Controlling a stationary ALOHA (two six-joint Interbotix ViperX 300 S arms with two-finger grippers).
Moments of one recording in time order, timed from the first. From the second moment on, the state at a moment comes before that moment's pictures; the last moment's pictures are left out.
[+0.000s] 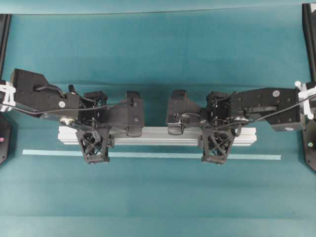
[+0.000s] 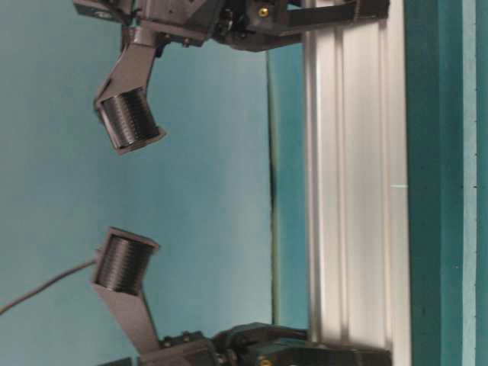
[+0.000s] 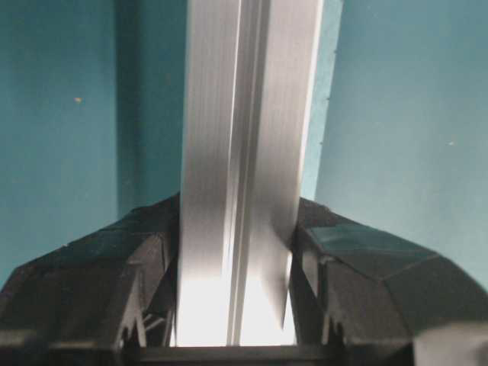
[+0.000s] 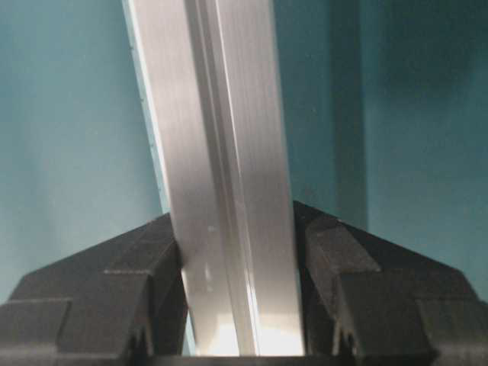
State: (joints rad) left arm 0.03 0.01 0.58 0.03 0.71 -0.08; right arm -0.04 0.04 0.56 0.06 0.77 0.05
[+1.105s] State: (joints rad) left arm 0.00 0.05 0.63 0.03 0.60 -0.14; right arm -0.01 0.09 0.61 0.07 0.65 0.05
